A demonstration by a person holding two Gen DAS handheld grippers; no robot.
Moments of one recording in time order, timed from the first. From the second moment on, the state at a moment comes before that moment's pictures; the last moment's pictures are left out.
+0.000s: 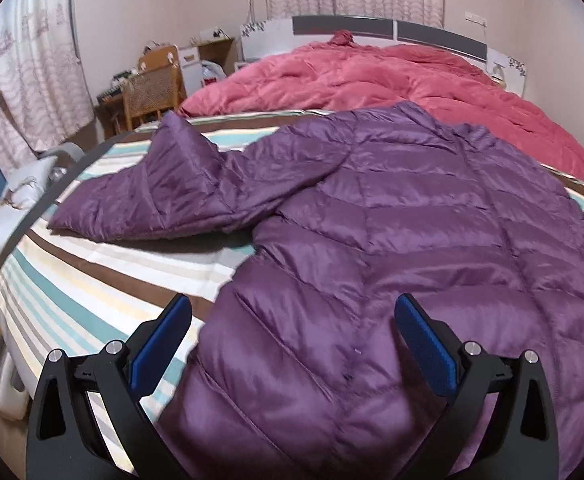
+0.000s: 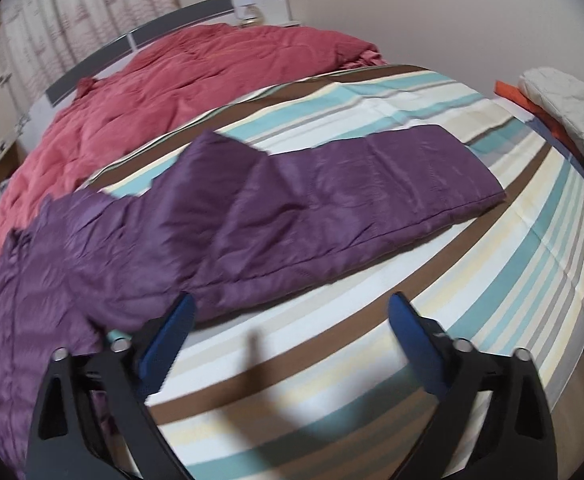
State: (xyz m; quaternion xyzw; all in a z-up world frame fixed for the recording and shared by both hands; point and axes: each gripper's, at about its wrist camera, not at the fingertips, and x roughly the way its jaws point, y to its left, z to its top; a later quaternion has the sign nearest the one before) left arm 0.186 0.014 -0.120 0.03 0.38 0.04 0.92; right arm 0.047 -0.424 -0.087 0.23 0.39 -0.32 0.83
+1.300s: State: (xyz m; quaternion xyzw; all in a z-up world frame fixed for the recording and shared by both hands) left arm 0.200 0.009 -0.133 0.11 0.38 0.11 0.91; right arm 0.048 -0.546 -0.102 0.35 0.25 -0.41 0.80
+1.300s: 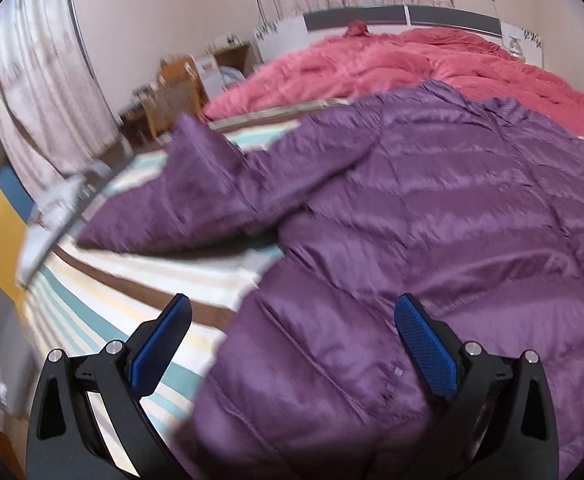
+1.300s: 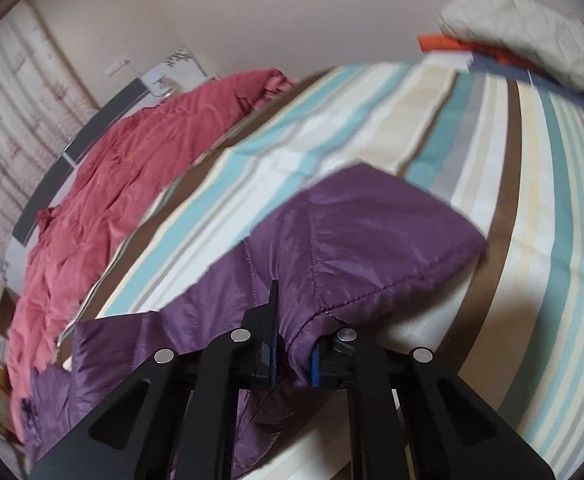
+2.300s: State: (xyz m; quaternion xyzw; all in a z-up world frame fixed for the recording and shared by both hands) left arm 0.210 0.043 -0.154 -0.01 0.42 0.06 0.91; right arm 0.207 -0.201 -0.076 -0.21 0.29 -0.17 0.92
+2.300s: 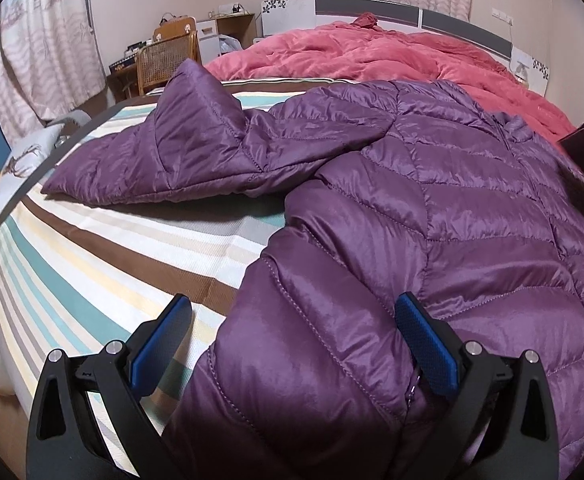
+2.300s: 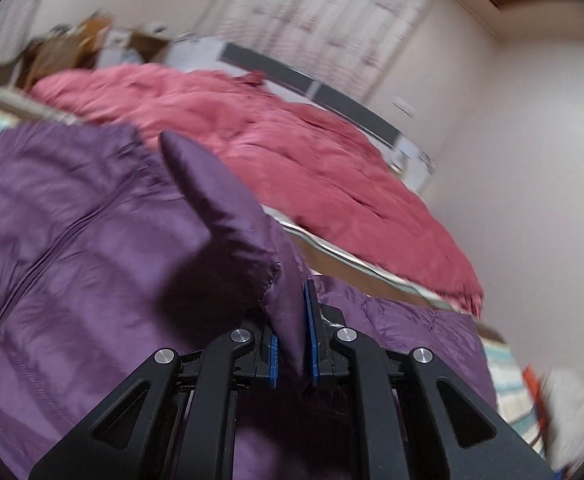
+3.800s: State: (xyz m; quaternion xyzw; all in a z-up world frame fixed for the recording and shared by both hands) left arm 0.208 0.036 -0.139 0.01 0.41 0.07 0.91; right arm 0.149 -0.087 -0.060 -0.29 0.28 0.14 0.90
